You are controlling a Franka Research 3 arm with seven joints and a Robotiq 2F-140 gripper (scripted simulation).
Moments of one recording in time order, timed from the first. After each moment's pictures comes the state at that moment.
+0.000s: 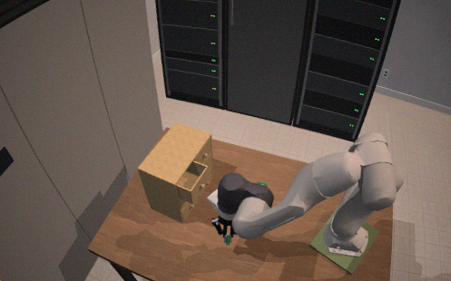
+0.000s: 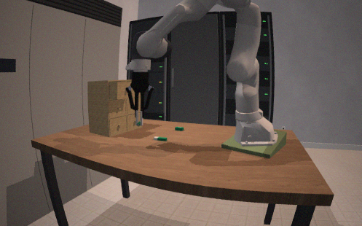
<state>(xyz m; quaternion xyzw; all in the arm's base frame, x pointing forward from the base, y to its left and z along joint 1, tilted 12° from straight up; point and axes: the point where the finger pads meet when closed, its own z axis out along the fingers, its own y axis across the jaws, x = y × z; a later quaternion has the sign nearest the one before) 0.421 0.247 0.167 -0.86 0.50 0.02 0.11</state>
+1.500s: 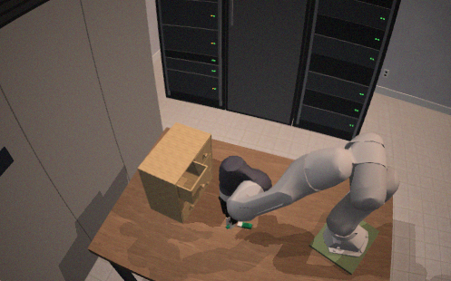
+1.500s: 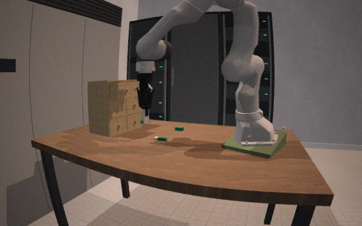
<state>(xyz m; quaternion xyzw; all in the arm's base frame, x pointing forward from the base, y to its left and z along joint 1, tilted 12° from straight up) 0.447 0.179 0.152 -0.57 0.81 0.07 0.08</state>
